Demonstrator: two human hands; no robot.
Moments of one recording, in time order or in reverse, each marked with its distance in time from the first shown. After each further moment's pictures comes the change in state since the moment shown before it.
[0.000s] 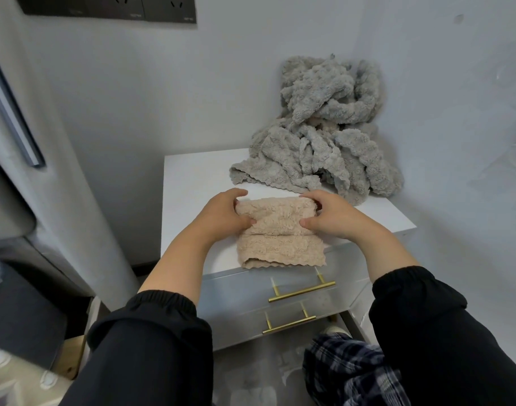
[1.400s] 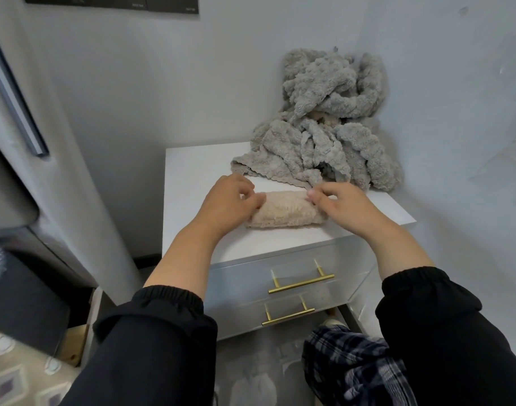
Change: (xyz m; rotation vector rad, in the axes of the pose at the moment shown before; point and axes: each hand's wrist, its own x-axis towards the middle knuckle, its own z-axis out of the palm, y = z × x) left_hand -0.005 0.010 0.007 0.028 0.165 0.156; right_hand -0.012 0.011 -0.007 -0.066 0.211 -0.155
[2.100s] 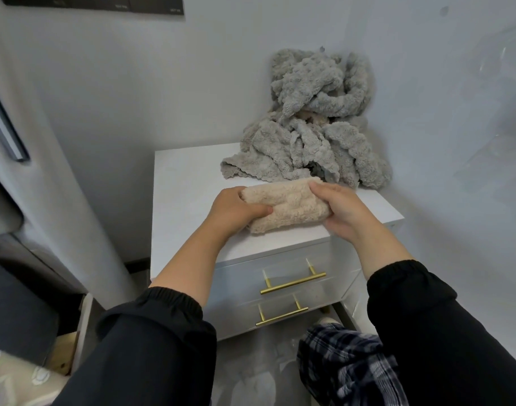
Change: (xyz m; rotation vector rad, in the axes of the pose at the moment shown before) left_hand -0.001 0.011 0.022 -0.473 -0.082 -0.267; right_hand 0.010 0.012 0.010 1.083 0.016 0.375
